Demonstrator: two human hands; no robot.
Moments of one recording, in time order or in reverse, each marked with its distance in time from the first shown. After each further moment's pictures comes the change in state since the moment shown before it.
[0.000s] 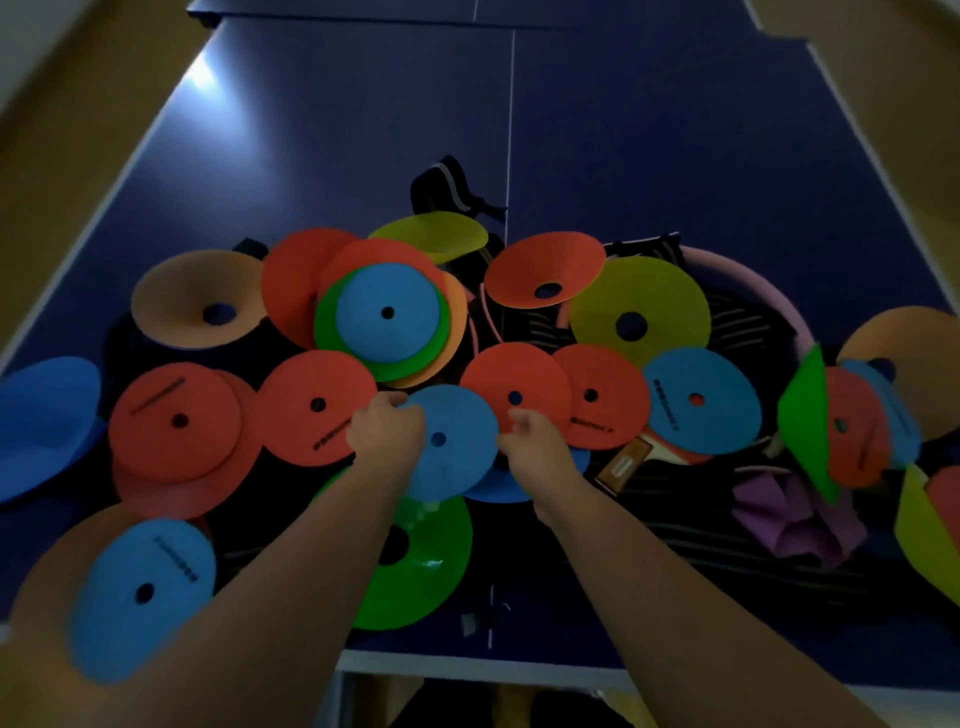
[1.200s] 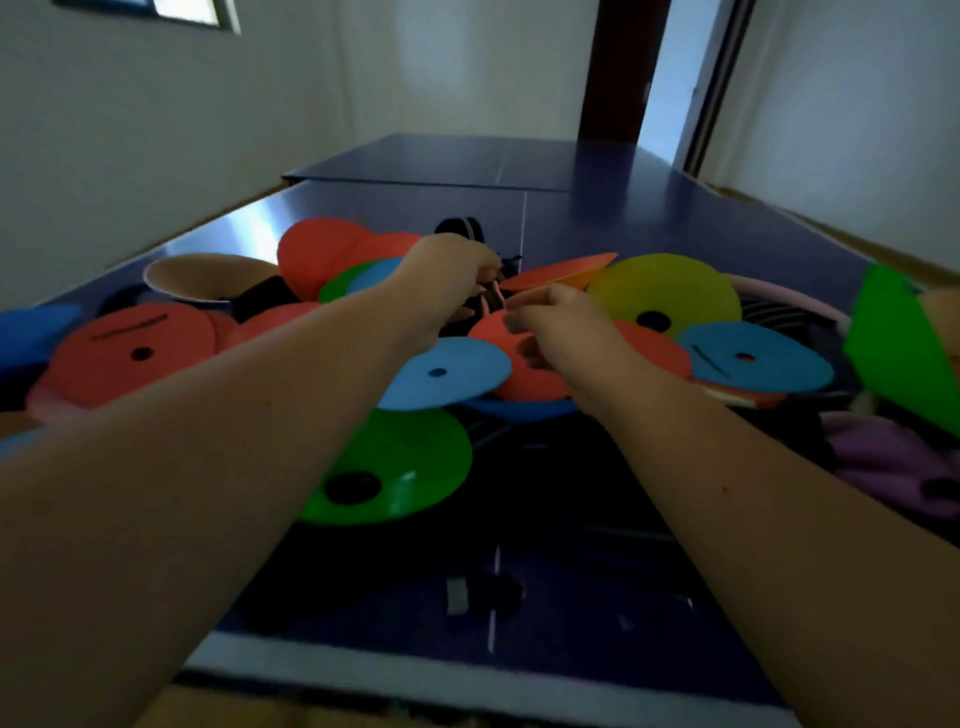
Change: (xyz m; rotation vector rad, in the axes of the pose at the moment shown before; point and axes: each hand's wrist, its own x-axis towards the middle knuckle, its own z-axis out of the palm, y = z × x) left_hand -0.043 0.007 0.031 -0.454 -0.075 0.669; right_hand 0.032 0.051 -0.001 -0.065 0.138 -0.771
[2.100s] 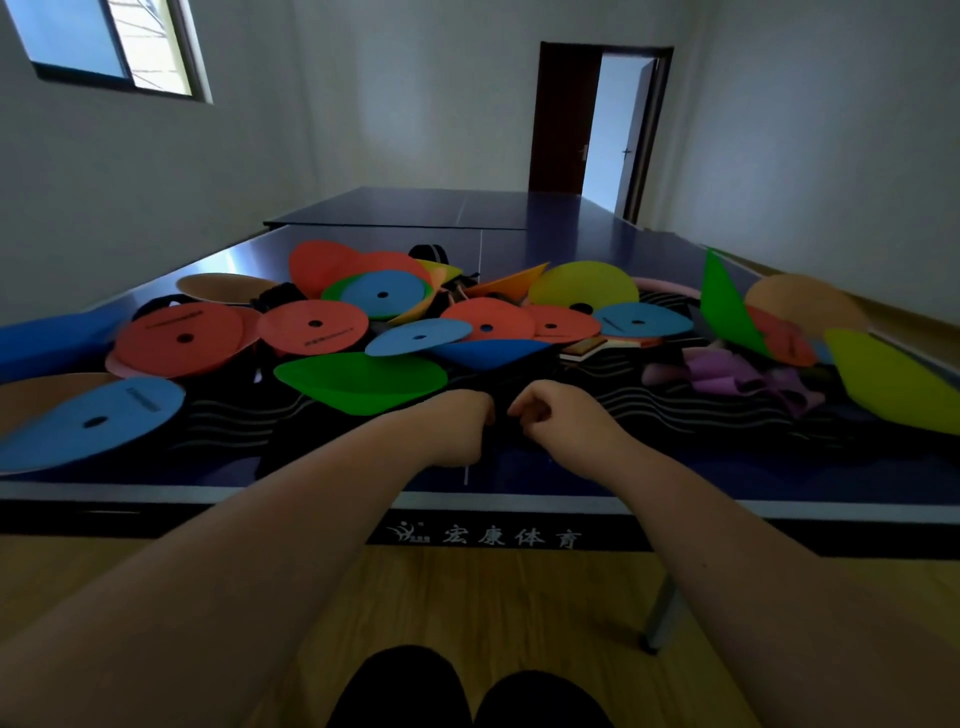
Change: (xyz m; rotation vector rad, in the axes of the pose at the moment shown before) left_hand -0.164 -0.080 0.022 1.146 -0.496 0.307; right_hand -0.163 0.070 -0.037 -0.571 -0.102 -0.129
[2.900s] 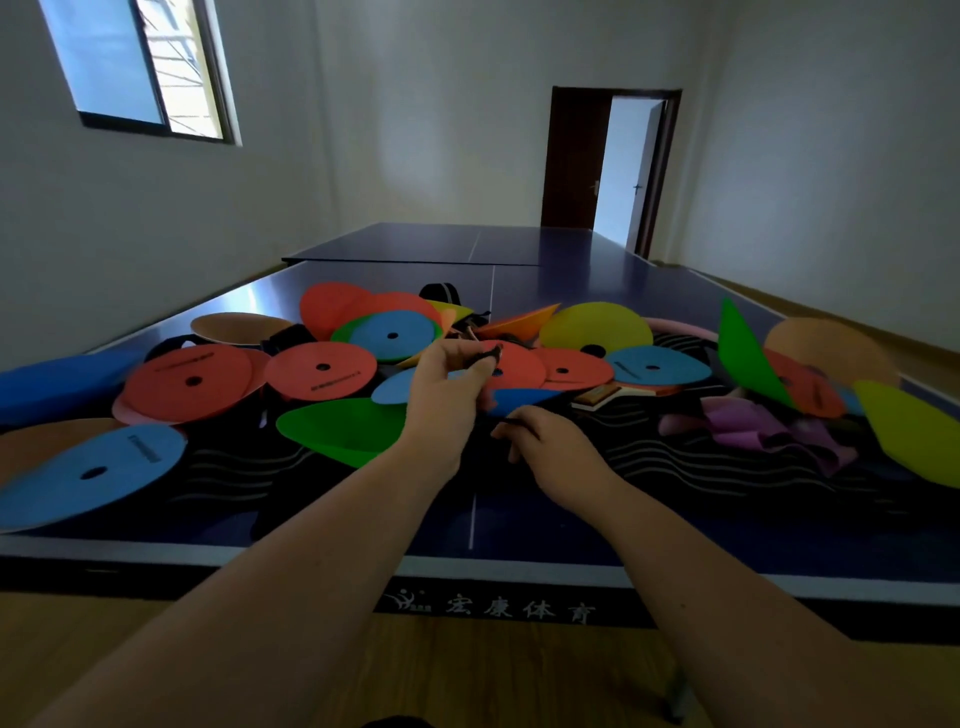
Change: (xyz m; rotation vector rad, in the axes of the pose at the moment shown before) left_hand 0.021 0.009 -0.027 -1.537 0.761 -0.022; right_hand 0.038 -0.008 0.008 0.071 0.081 -0.086
